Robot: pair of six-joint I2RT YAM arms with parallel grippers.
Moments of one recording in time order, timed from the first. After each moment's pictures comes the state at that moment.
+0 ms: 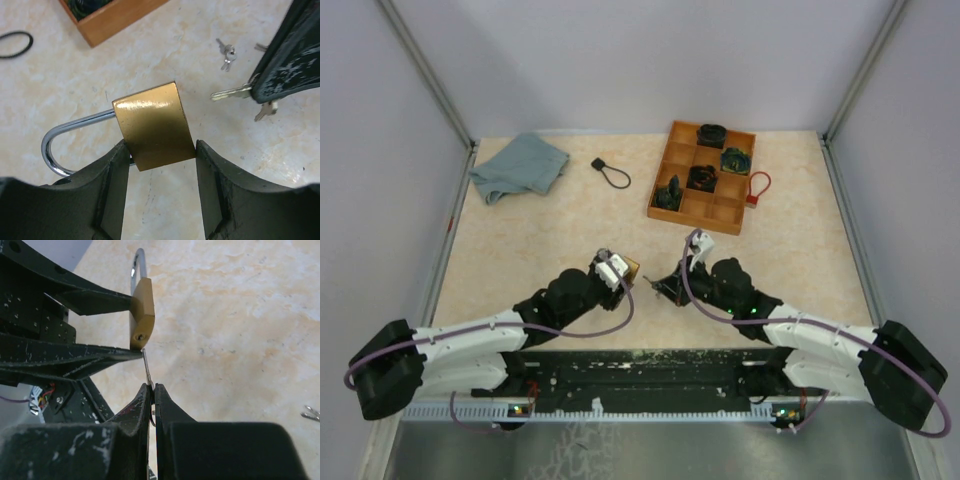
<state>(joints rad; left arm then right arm) -0.99 1.06 0.37 0.35 -0.23 0.08 0.83 1.01 0.33 0.41 -0.13 0.54</state>
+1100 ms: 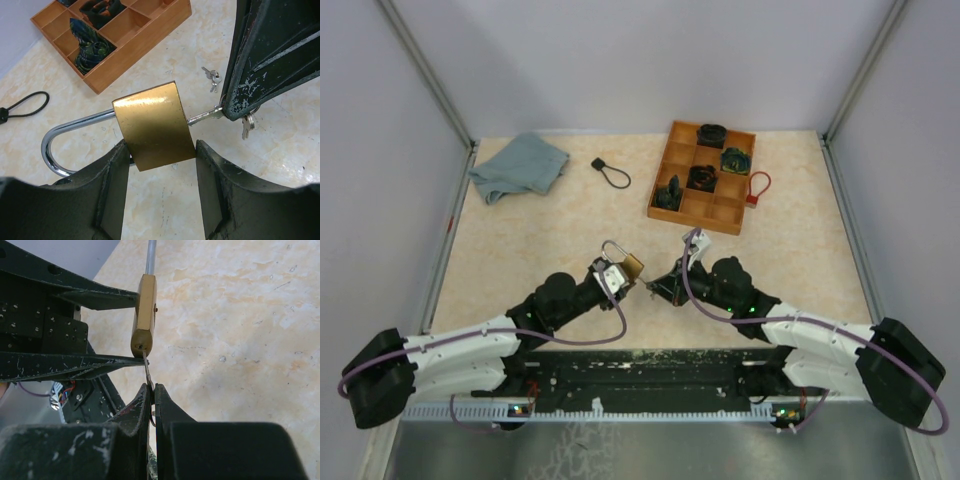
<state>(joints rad) -0.99 0.97 0.31 0.50 -0.08 0.29 0.84 1.04 0.34 0.49 -0.21 0.57</state>
